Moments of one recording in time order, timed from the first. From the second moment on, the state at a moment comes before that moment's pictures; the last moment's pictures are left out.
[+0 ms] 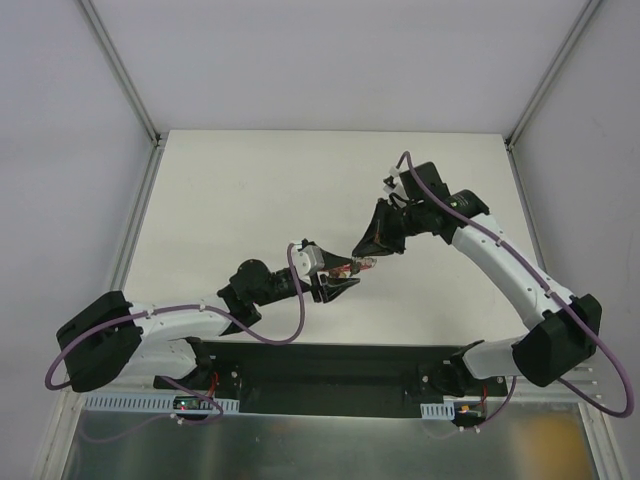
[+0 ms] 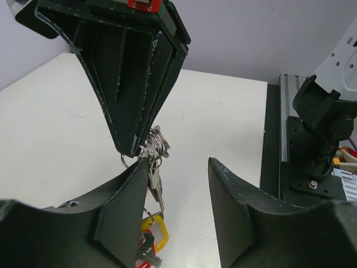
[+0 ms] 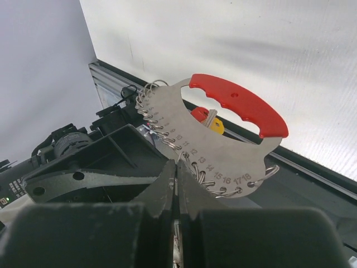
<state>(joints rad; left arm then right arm) -0.98 1.19 0.42 0.90 0.30 -0.04 0.53 1.38 1.30 -0.90 -0.56 0.78</state>
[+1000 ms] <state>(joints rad) -0.98 1.26 0.45 0.94 0.22 0.00 0.52 1.26 1.21 -0.76 -0.54 0.88</state>
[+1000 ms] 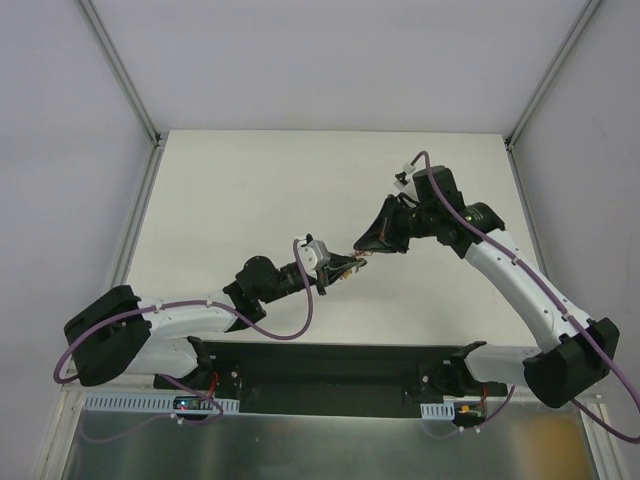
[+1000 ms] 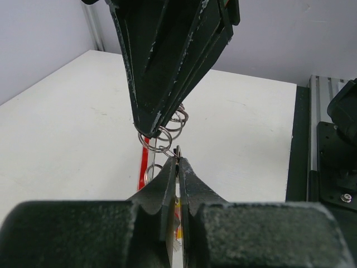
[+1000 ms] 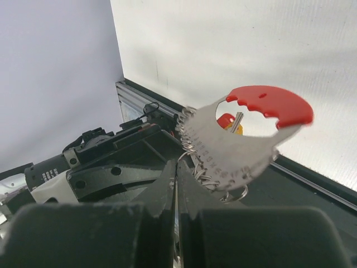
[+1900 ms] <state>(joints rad) -0.98 1.22 0.45 0.78 0.17 0.03 0.50 1.21 1.16 -0.73 -0.64 0.84</state>
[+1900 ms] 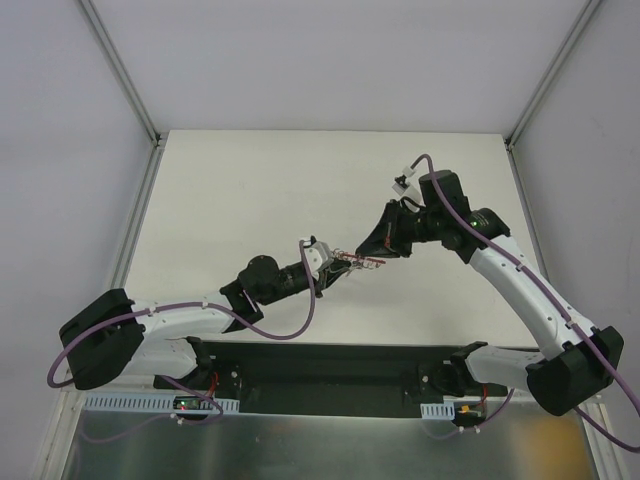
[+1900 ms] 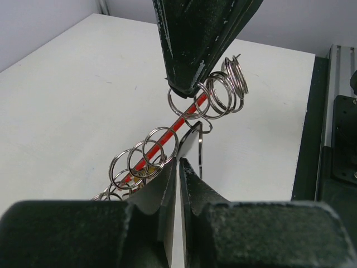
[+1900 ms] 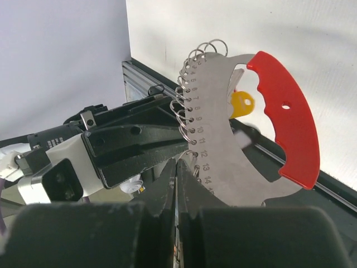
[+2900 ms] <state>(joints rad) -0.98 1.22 0.50 0.76 0.38 -0.02 0.49 1.14 1.14 -0.72 -0.65 0.82</state>
